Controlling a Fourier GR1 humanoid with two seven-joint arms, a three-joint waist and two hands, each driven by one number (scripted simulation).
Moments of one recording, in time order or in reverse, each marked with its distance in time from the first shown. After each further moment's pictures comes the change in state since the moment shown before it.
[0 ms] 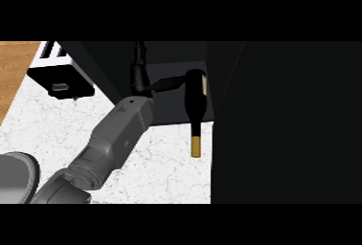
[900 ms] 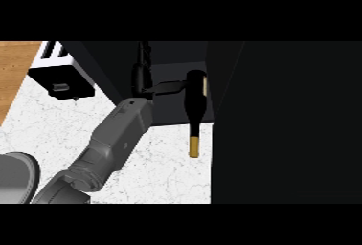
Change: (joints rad) left arm 0.020 -0.001 -0.033 -0.022 0.014 -0.147 -0.033; right arm 0.002 0.001 0.023 -0.012 0.000 -0.021 0.030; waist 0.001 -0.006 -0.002
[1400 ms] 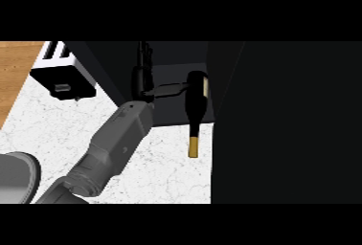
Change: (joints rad) left arm 0.060 0.000 -0.096 -0.093 0.121 -0.037 0.004; right arm -0.004 0.005 0.021 0.002 0.009 -0.017 0.002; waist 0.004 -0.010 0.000
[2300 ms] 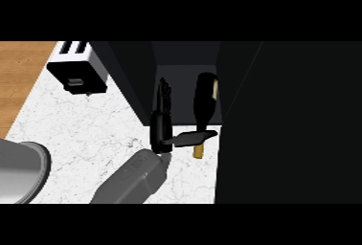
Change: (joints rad) left arm 0.449 0.002 -0.534 -0.658 0.207 0.363 0.078; right arm 0.027 -0.013 -0.011 -0.016 0.027 -0.035 0.001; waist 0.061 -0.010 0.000
